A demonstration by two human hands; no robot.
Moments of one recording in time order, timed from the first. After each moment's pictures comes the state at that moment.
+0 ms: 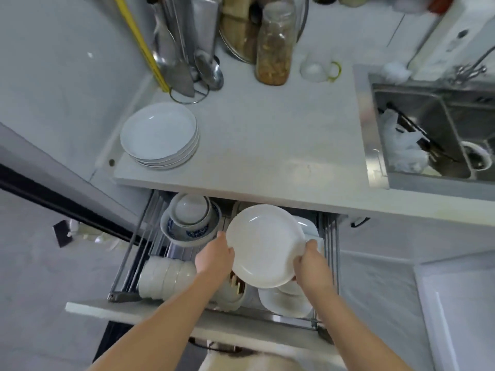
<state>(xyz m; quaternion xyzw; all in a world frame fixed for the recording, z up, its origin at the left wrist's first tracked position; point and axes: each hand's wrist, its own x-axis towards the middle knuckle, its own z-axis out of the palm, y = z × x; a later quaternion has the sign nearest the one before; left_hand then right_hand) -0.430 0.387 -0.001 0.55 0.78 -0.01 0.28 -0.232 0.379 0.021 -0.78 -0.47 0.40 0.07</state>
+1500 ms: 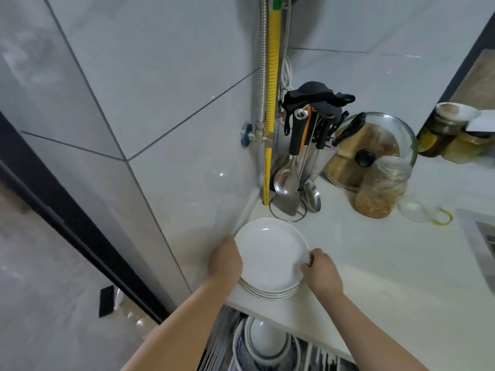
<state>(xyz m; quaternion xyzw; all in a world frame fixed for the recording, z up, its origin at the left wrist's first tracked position) -0.686 0.586 0.124 0.50 0.84 0.12 0.17 -0.485 0.626 0.120 -0.69 -0.65 0.30 0.13</state>
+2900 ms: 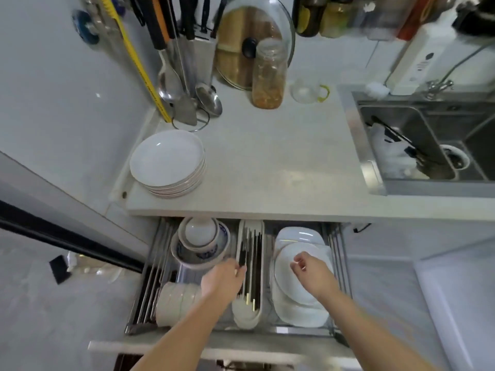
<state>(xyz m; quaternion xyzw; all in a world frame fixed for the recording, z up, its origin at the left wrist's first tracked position) -0.474 0.383 0.003 0.62 0.72 -0.01 0.31 -0.253 0.389 0.014 -0.73 -0.56 0.38 0.05</state>
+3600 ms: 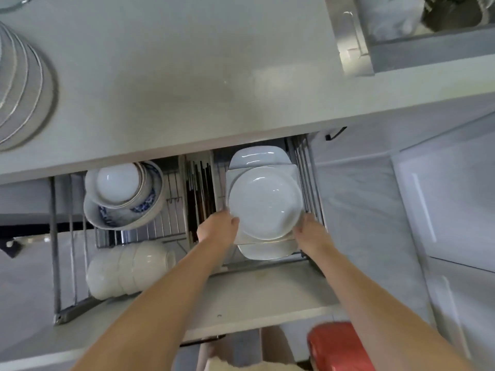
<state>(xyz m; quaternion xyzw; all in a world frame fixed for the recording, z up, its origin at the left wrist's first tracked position) -0.355 0.409 -0.131 0.63 0.67 -0.19 0.34 -0.159 0.351 -0.122 -0.81 -0.36 0.46 -0.04</state>
